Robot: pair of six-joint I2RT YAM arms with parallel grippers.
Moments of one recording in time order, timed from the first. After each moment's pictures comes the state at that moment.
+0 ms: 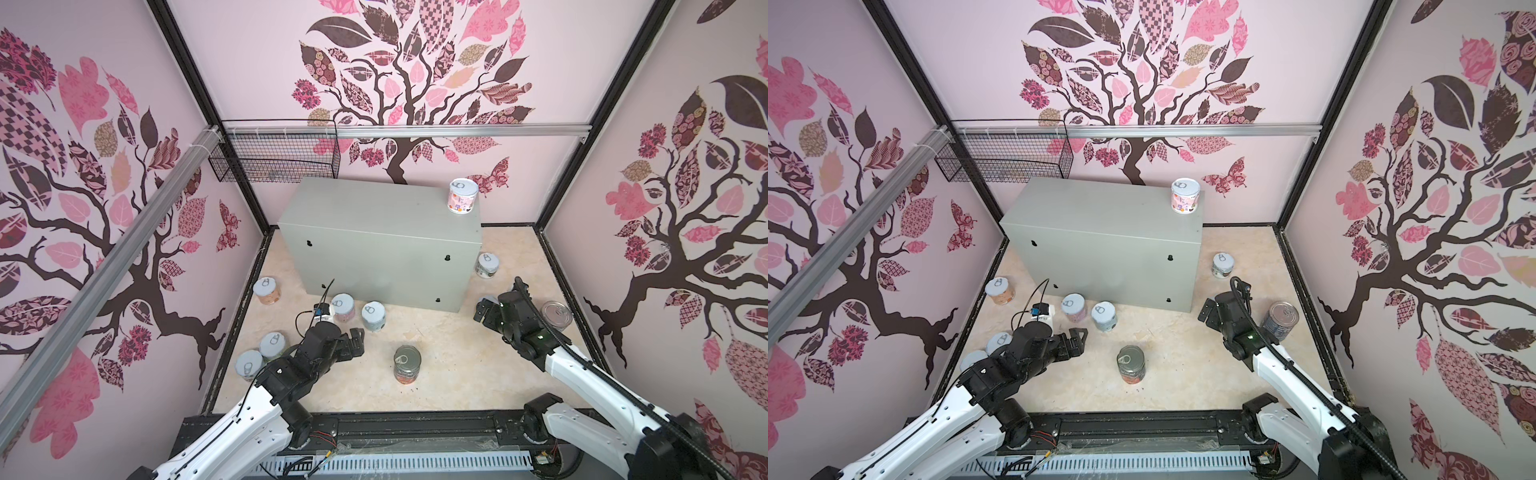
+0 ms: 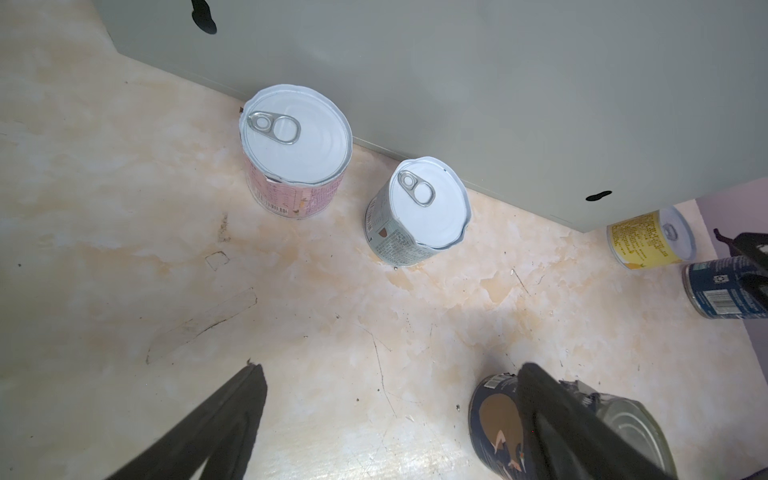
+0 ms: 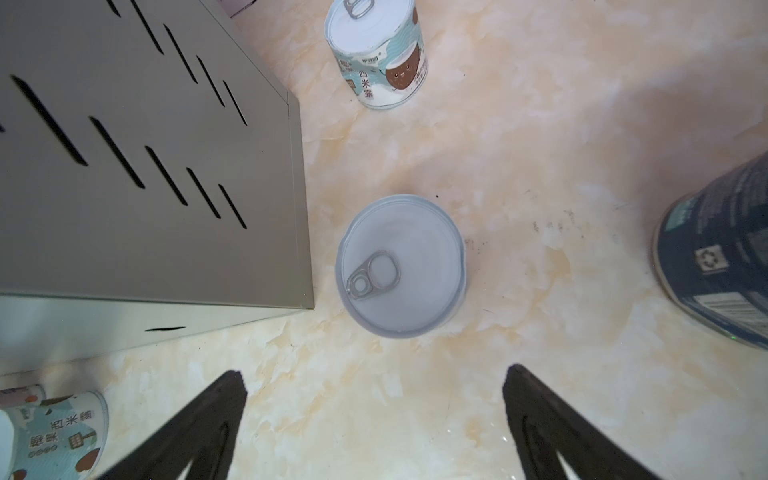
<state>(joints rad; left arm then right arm) -0.70 0.65 0.50 -0.57 -0.25 -0.70 0.37 1.00 0.55 -0.30 0.26 0.71</state>
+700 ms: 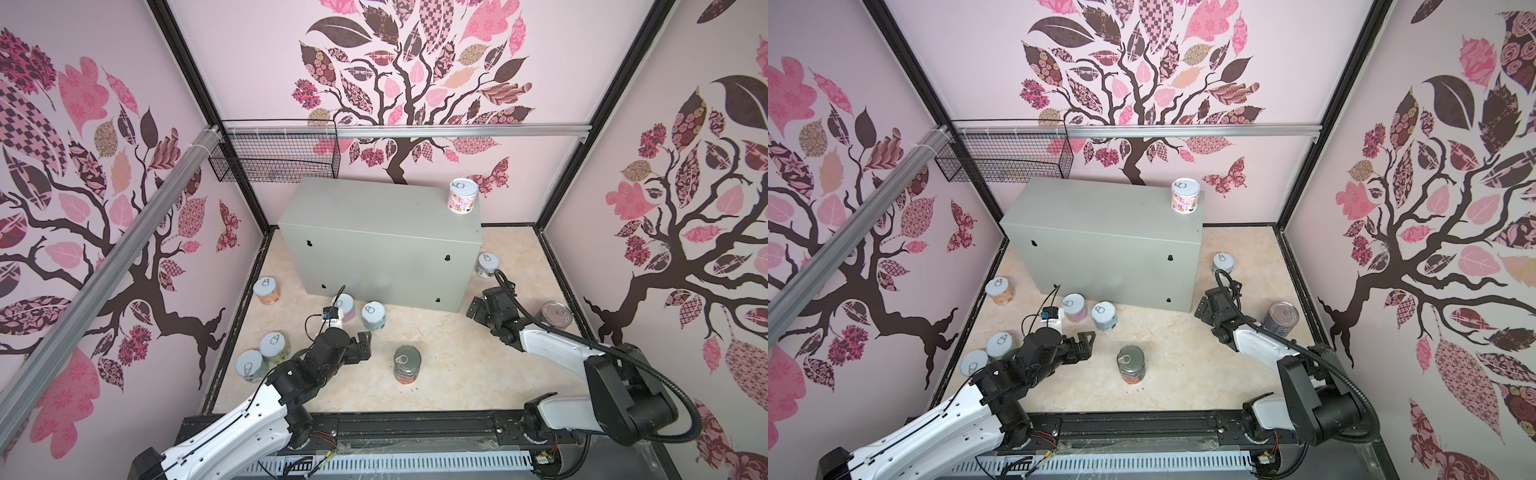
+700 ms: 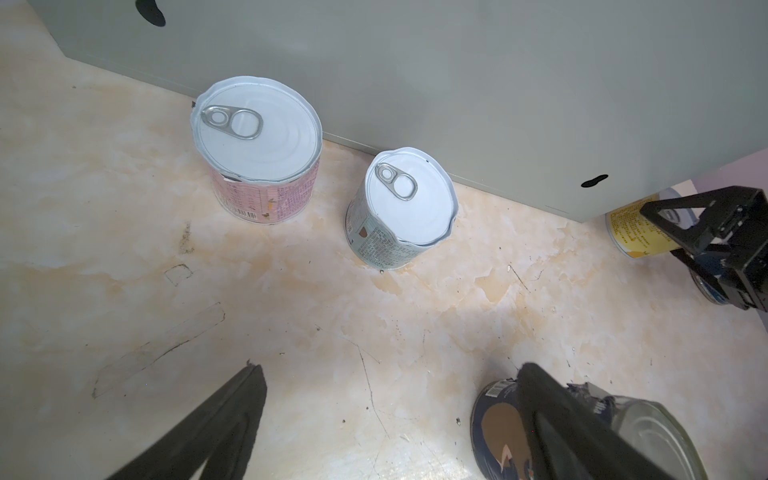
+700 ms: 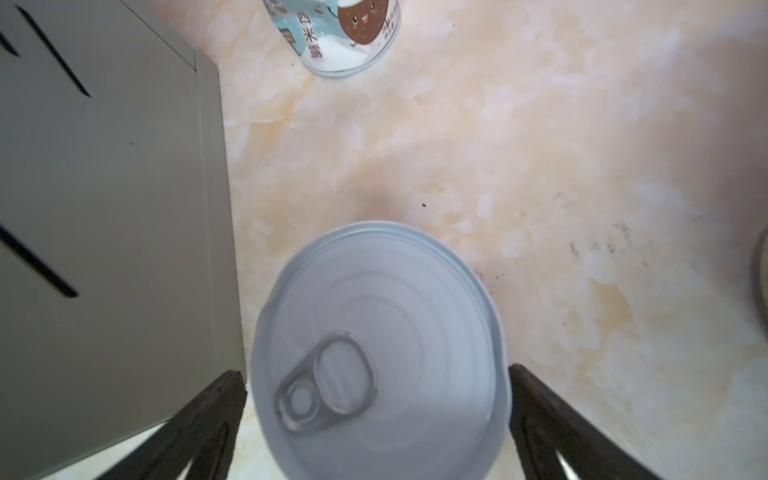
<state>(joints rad) -0.79 0.69 0.42 -0.42 -0.31 -0.70 0.33 1.37 0.55 -0.05 0.30 0.71</state>
